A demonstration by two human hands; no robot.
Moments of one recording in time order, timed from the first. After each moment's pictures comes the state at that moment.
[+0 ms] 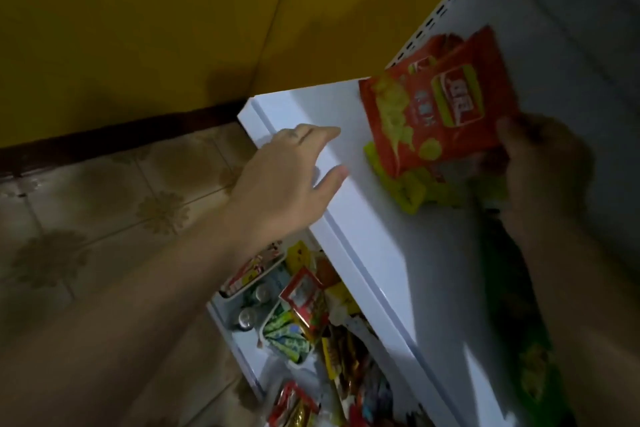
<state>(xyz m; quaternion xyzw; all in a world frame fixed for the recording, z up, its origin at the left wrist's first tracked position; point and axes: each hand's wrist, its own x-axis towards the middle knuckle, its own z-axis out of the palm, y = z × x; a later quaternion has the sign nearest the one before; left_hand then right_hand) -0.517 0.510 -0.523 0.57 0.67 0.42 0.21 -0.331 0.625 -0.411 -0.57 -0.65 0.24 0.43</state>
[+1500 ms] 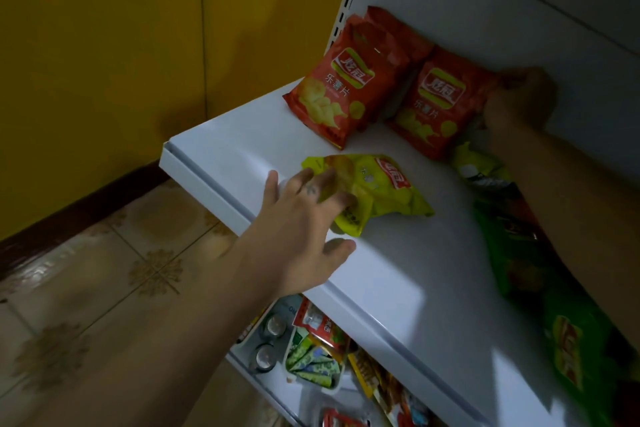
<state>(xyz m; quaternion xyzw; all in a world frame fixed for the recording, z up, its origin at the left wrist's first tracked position) -0.469 0.556 -0.539 0.75 0.60 0.23 0.17 -0.248 0.788 -0.449 -0.69 -0.56 0.03 0.46</state>
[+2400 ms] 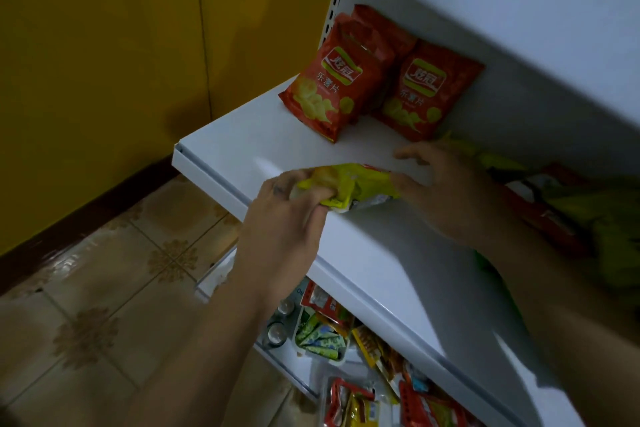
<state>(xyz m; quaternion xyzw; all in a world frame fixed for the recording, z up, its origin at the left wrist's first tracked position) -0.459 0.524 -0.535 0.63 0.65 0.40 0.14 -0.278 0.608 -0.440 -0.56 -0.81 0.13 0.13</state>
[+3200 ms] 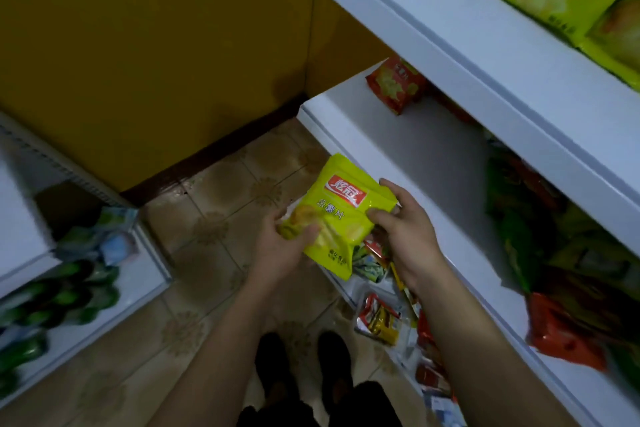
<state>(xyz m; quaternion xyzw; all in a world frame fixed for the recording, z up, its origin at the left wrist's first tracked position) -0.464 0.311 -0.456 0.09 0.69 0.52 0.50 -0.320 0.410 -0.406 -0.54 -0.44 0.66 0.28</state>
